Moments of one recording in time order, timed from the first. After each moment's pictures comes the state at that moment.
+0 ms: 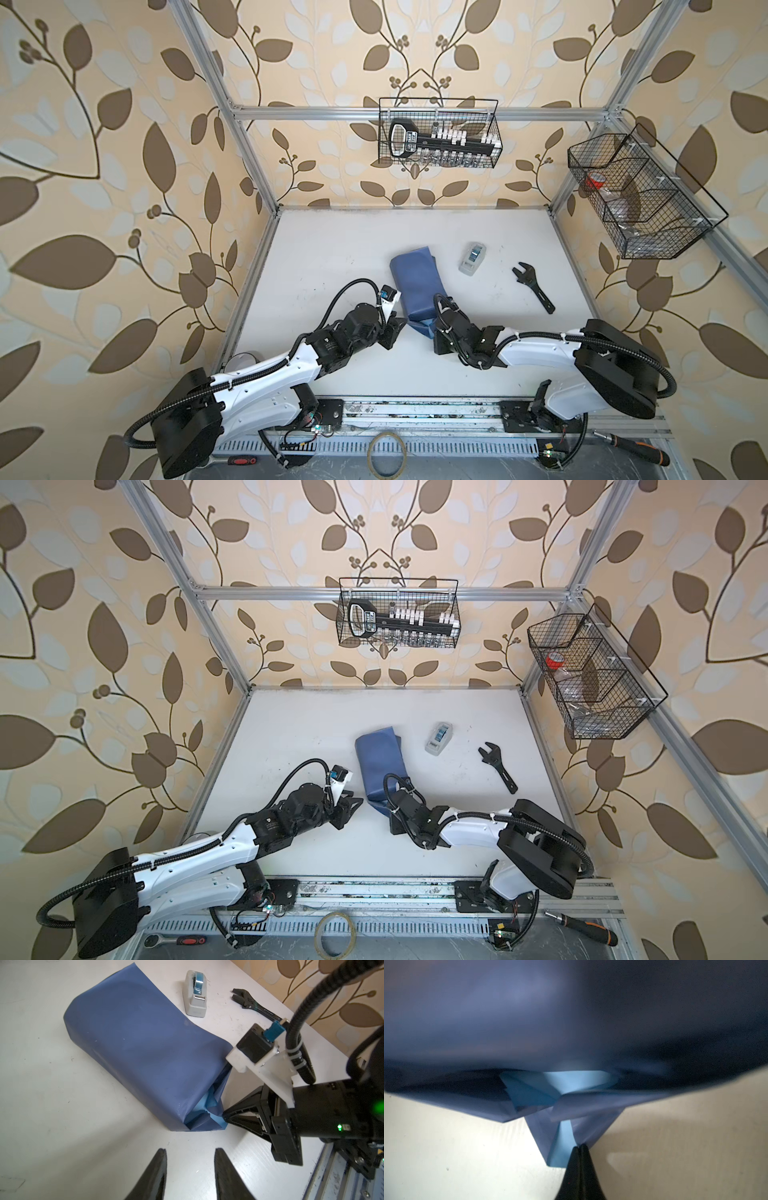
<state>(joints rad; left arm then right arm) -0.85 1.01 0.44 0.04 -0.01 -0.29 0.93 1.47 0.55 -0.05 0.23 0.73</state>
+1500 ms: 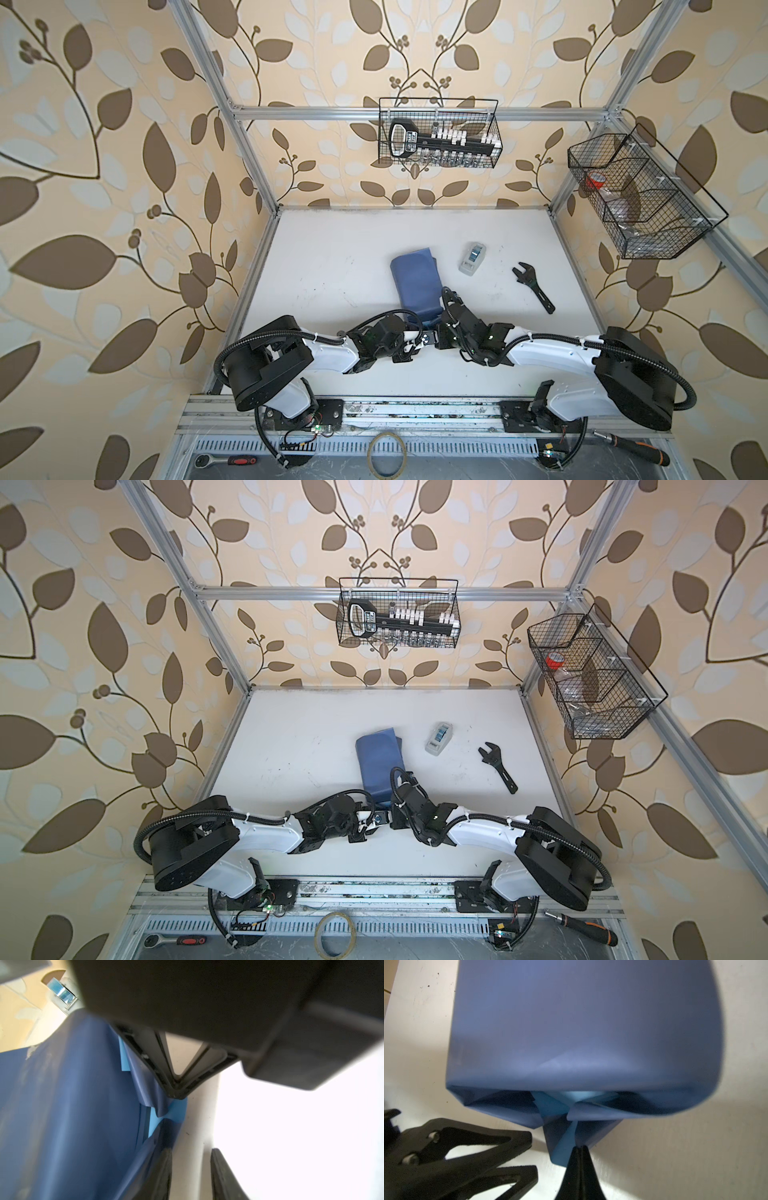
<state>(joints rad) -0.95 1.50 0.42 0.45 0.10 0.54 0.90 1.38 0.56 -0.07 0.15 0.76</state>
